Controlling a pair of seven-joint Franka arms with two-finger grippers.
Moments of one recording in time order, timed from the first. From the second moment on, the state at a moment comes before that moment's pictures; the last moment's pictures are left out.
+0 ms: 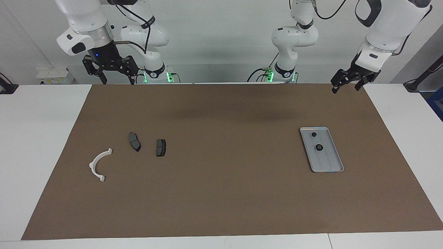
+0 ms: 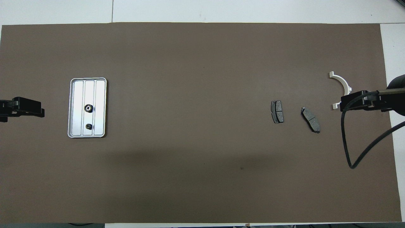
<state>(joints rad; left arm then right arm) -0.01 -0.11 0.00 -1.73 0.01 1.58 -0.07 -0.05 -0.08 0.12 -1.59 -0.01 1.49 0.11</state>
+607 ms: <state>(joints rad) -0.01 -0.11 -0.01 -1.73 -0.01 1.57 -0.05 -0.05 -0.08 0.12 -1.59 -0.01 1.49 0.11</state>
